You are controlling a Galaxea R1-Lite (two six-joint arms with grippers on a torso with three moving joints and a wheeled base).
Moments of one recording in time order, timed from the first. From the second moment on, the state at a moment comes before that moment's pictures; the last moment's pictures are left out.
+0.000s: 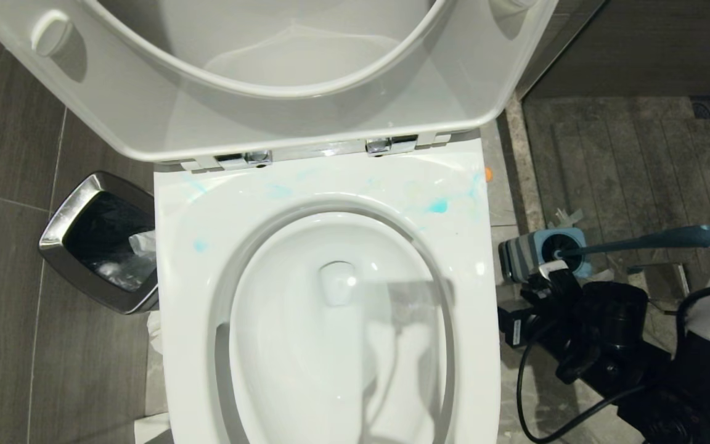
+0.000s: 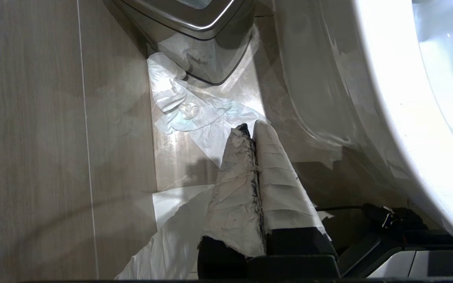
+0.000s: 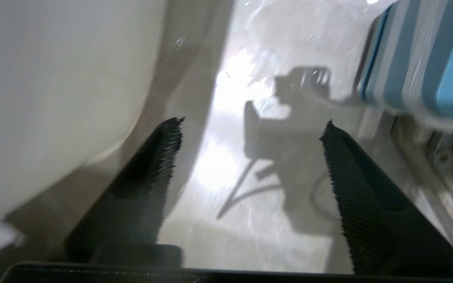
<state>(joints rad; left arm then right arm) 0.00 0.00 0.00 0.00 0.00 0.00 0.29 2.08 -0.44 -1.36 -0.08 -0.04</state>
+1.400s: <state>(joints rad) 0.00 0.00 0.00 0.00 0.00 0.00 0.25 2.59 -1.36 -1.52 -0.05 -0.40</state>
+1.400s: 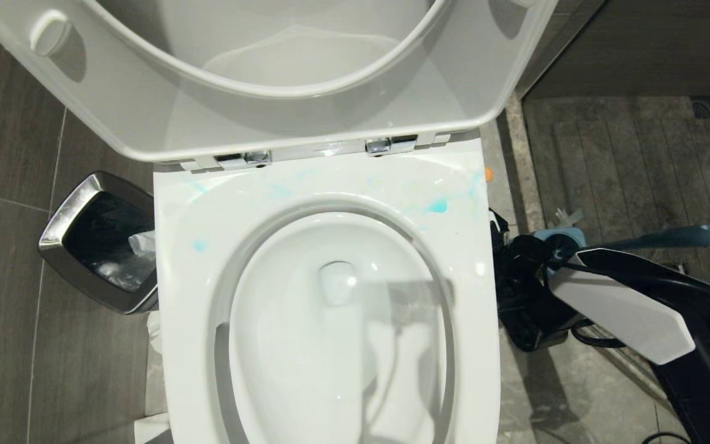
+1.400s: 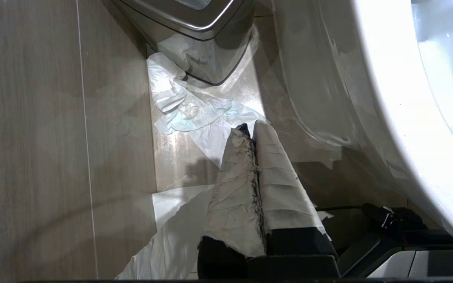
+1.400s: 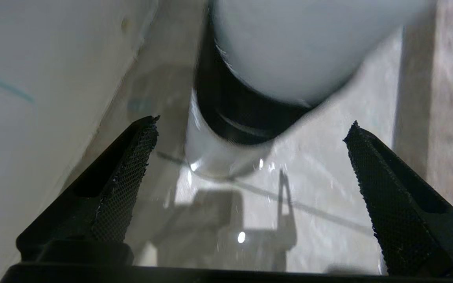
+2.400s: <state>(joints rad) 0.00 0.00 0.00 0.00 0.00 0.00 0.19 2.73 -1.68 -1.52 0.08 -0.49</state>
